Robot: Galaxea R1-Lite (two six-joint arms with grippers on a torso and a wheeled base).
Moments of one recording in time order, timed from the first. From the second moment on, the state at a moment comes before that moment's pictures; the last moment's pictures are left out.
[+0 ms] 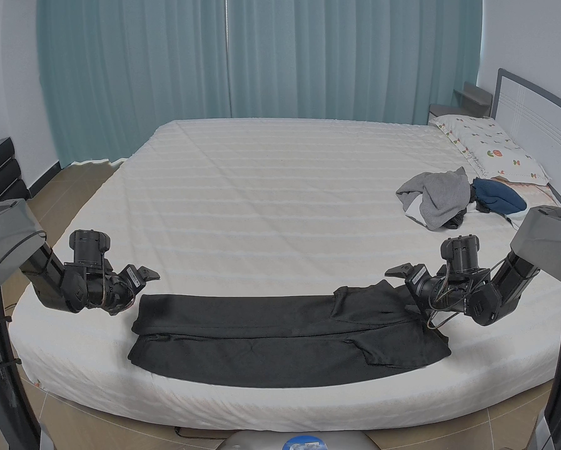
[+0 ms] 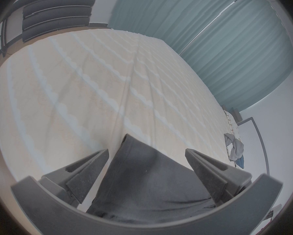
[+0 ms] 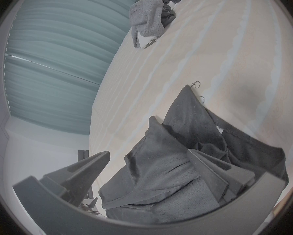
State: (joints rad) left arm 0.05 2.22 -0.91 -0.56 -0.20 -0.67; right arm 0.20 2.25 -0.85 -0.79 0.19 1.07
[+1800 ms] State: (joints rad) left arm 0.12 2.16 -0.84 -0.56 -0.25 -0.81; right arm 0.15 2.13 -0.76 -0.78 0.20 1.04
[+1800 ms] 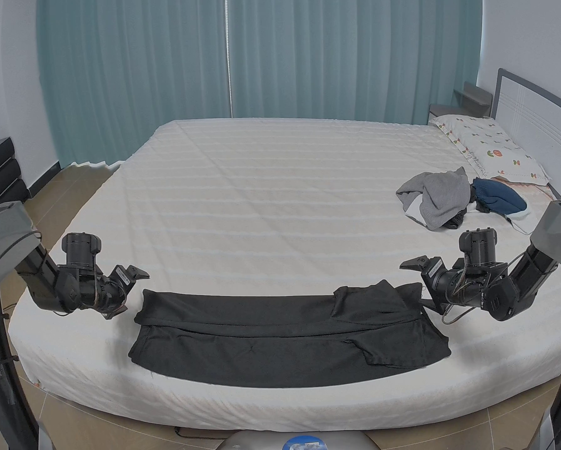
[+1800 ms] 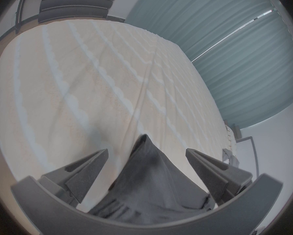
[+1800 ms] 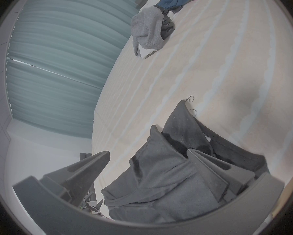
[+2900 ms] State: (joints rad) left arm 0.03 2.13 -0.38 -0.86 -0.18 -0.70; right arm 0.13 2.05 -0.58 -0.88 0.25 1.03
